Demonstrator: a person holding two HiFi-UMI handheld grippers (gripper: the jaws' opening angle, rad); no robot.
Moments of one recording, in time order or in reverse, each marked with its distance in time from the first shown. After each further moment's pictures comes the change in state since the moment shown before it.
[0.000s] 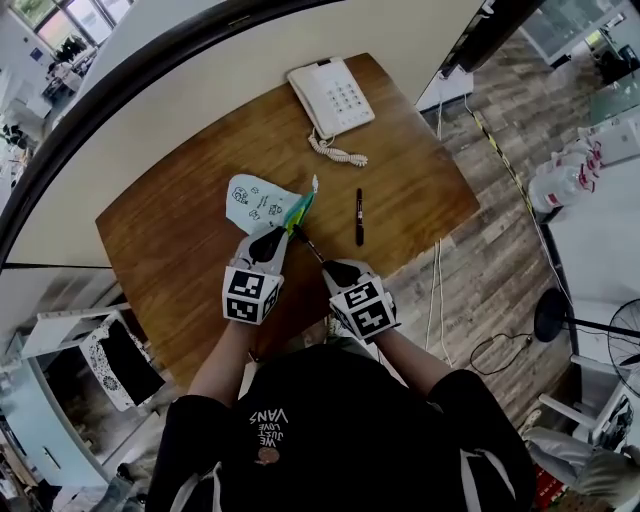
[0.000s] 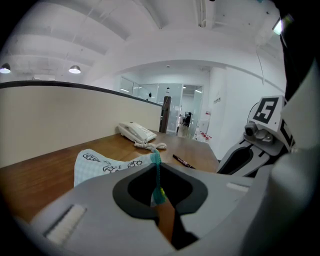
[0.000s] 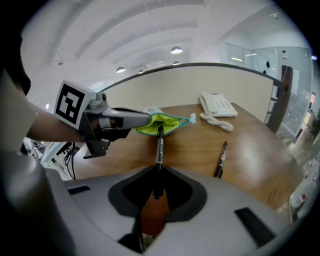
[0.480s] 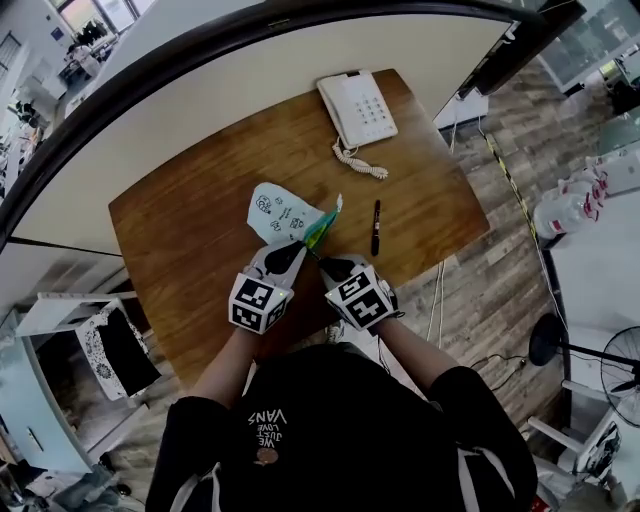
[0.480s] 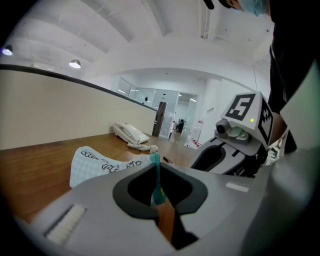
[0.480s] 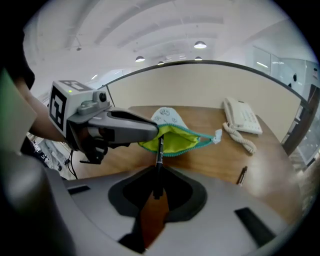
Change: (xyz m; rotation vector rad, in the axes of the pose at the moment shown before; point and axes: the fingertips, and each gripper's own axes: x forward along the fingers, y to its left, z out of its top) left arm -0.021 -0.014 -0.006 -0.063 -0.062 -0.110; right arm 0.026 0.029 0.031 -0.196 0.080 0.111
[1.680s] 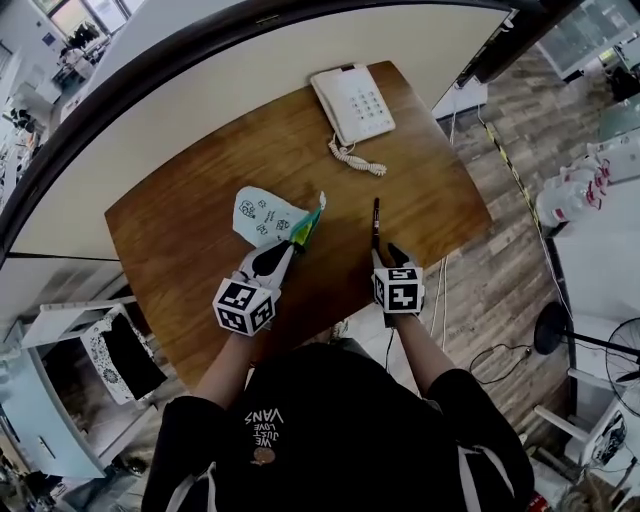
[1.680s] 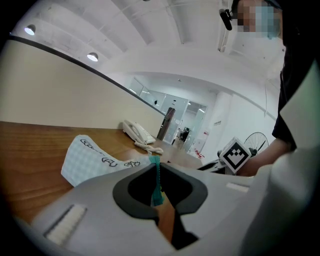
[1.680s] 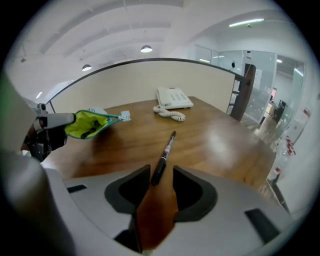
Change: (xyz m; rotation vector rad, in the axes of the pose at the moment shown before) left arm -0.010 0.026 -0.003 -0.179 -0.057 0.020; right arm -0.032 -0.132 -0.087 0.396 -0.046 -0.442
